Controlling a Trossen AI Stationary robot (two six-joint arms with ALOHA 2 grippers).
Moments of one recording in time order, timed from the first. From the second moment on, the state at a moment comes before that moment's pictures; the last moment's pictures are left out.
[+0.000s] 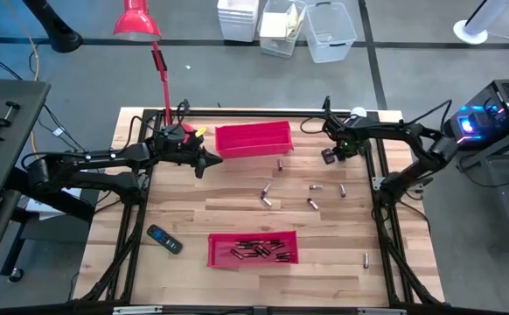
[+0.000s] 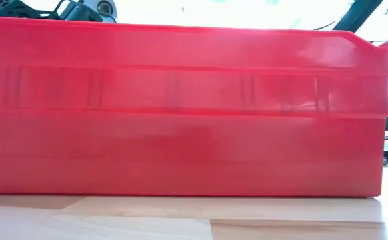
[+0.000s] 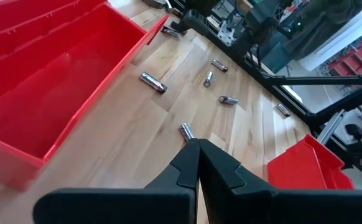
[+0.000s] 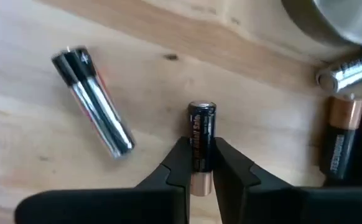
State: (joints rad) left arm 0.46 1.04 0.43 0.18 0.35 -0.45; right arm -0.78 1.54 0.71 -0.78 0.16 0.44
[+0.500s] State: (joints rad) left arm 0.46 1.04 0.43 0.18 0.35 -0.44; right arm -0.59 1.14 0.71 -0.91 0.12 0.74
